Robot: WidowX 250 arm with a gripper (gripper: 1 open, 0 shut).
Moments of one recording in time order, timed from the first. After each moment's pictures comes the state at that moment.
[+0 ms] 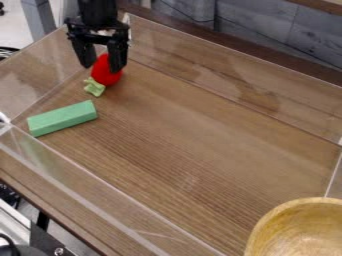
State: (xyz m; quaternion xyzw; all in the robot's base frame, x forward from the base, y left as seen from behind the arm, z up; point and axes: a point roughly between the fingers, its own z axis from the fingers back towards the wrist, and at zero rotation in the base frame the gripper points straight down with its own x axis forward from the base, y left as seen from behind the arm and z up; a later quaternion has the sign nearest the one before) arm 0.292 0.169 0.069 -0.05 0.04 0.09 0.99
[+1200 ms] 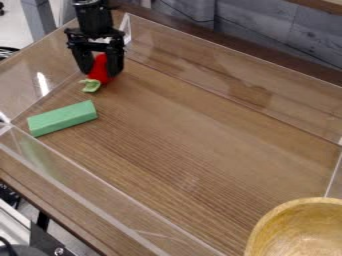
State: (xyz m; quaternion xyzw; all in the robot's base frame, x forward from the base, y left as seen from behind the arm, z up) arm 0.309 0.190 0.045 -0.07 0.04 0.11 0.99
